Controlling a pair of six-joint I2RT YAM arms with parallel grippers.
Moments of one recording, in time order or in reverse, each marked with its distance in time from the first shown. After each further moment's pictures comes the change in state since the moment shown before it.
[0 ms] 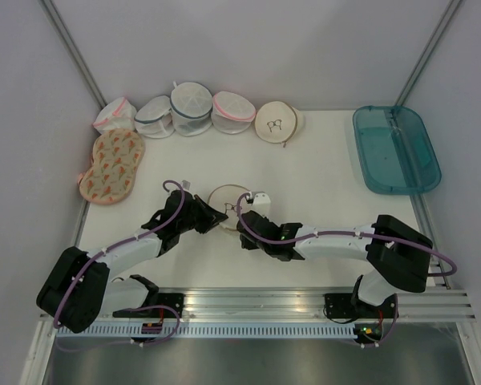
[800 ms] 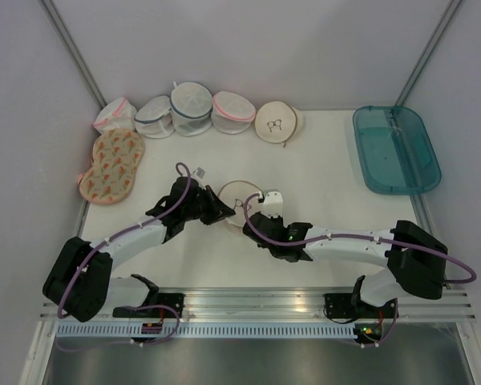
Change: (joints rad) left arm -0.001 0.050 0.129 -0.089 0.102 0.177; right arm 0.005 -0.084 0.001 -0.211 0.191 -0.033
